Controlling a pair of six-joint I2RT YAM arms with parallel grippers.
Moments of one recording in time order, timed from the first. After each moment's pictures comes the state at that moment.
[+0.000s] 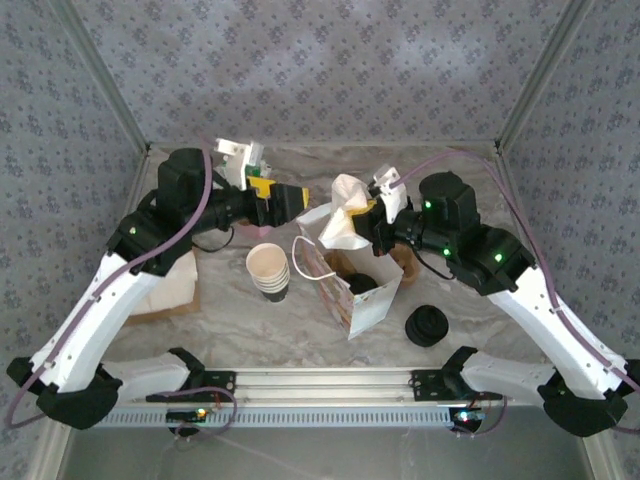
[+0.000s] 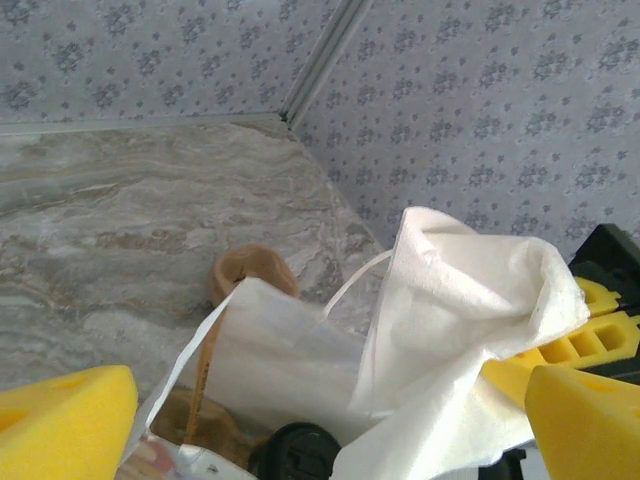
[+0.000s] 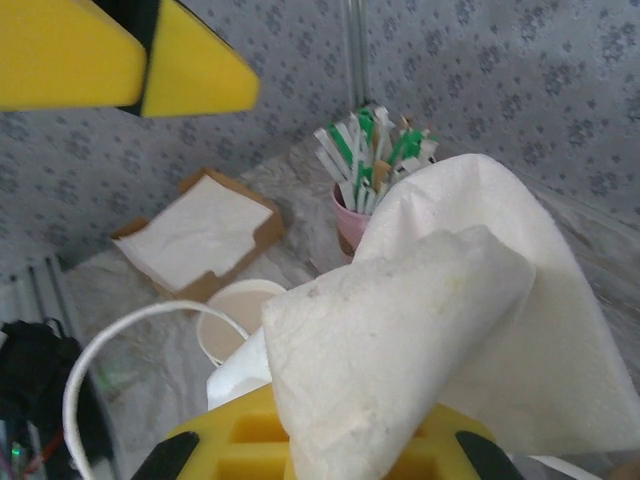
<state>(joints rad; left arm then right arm) -0.66 1.13 1.50 -0.69 0.29 -0.48 0.75 1.06 1.39 -0.70 -0.18 0.03</state>
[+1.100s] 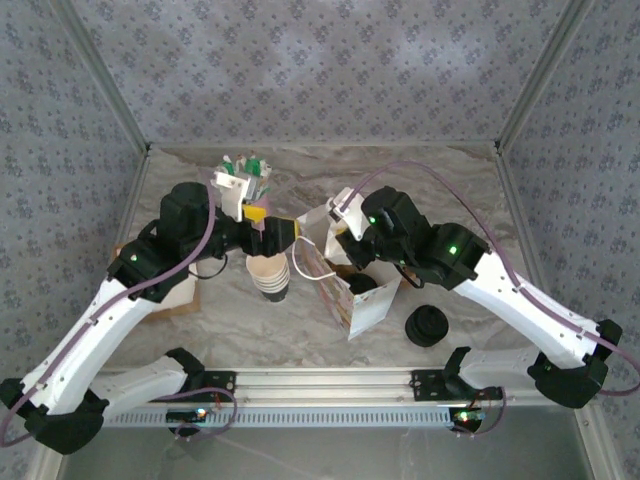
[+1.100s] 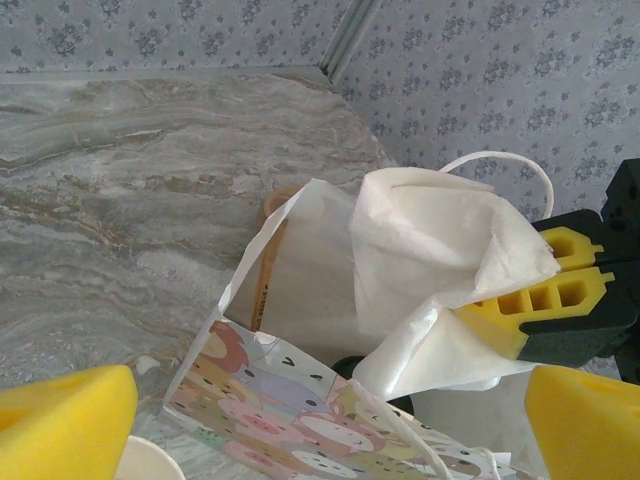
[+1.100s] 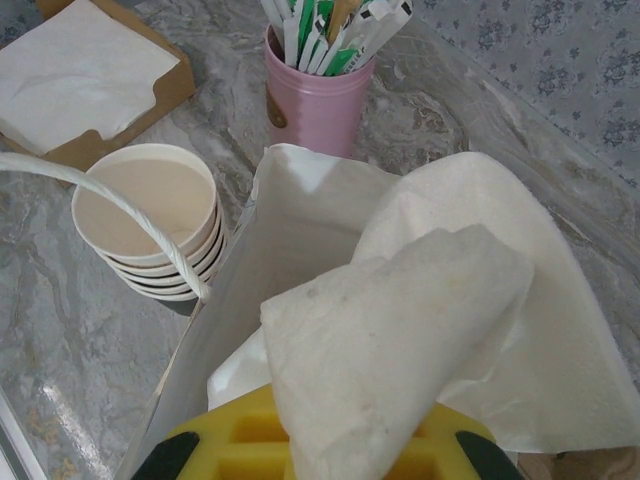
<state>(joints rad) -0.67 0.98 1.25 -0.66 0.25 -0.41 0.93 1.21 1.42 -0.86 0.14 -0.05</state>
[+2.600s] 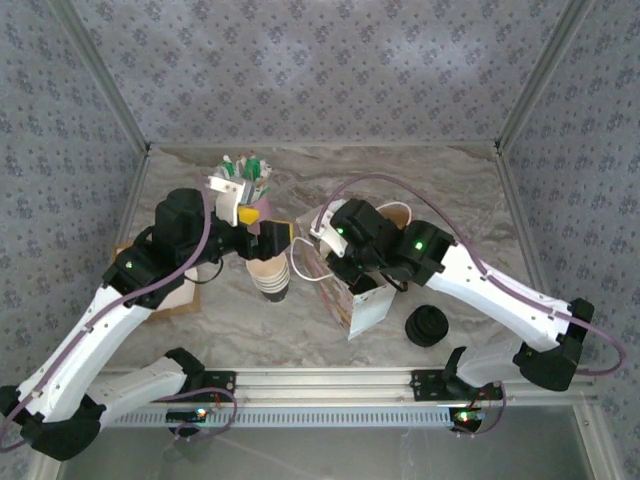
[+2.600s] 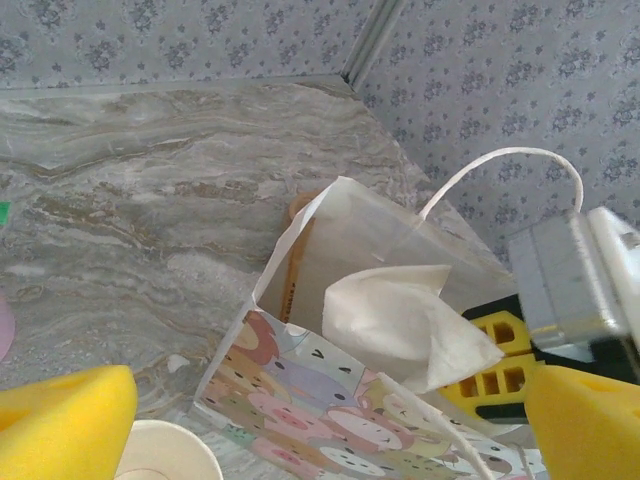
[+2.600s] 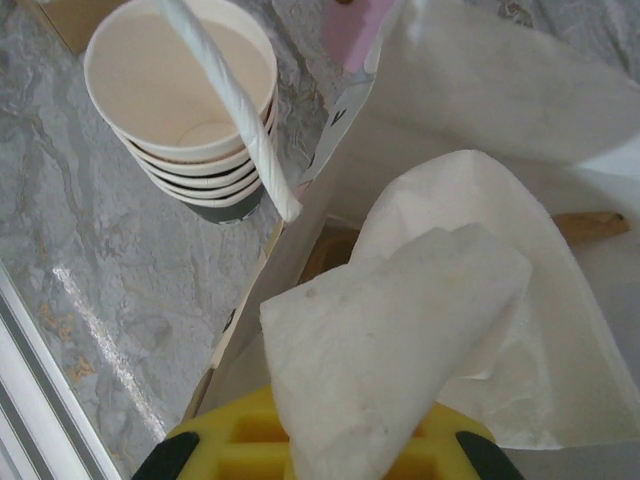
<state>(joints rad) -0.67 0.94 1.22 -0.67 0.19 -0.39 1.01 1.34 1.45 -1.00 0.13 -0.08</state>
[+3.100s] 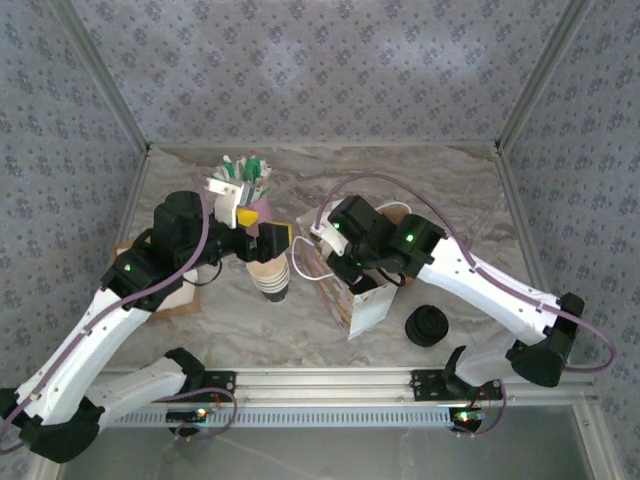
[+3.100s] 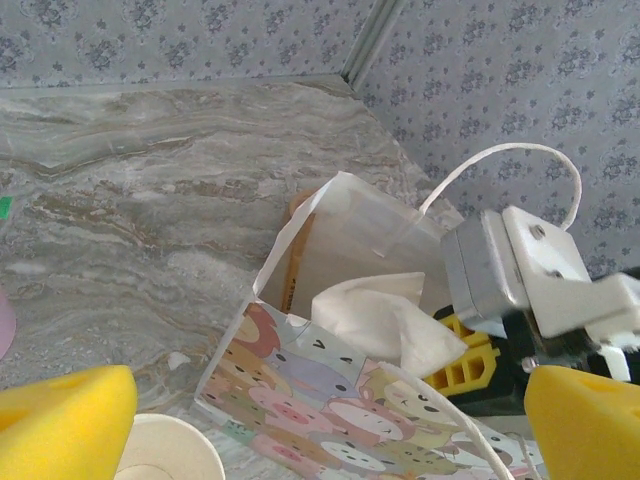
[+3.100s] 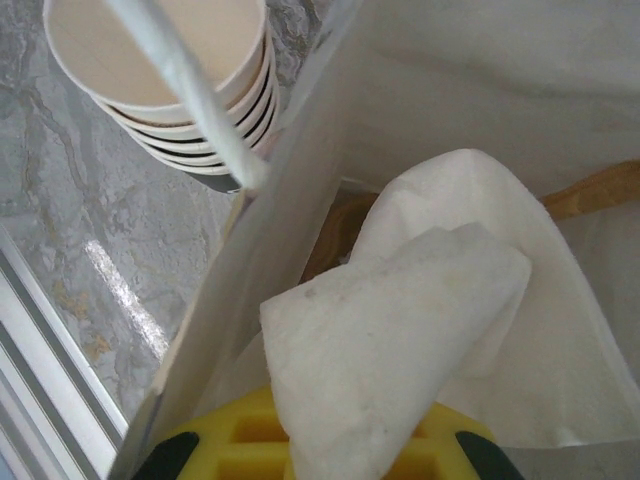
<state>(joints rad) -0.67 0.92 1.20 -0.67 0.19 -0.39 0.95 1.38 1.45 -1.04 0.04 -0.04</state>
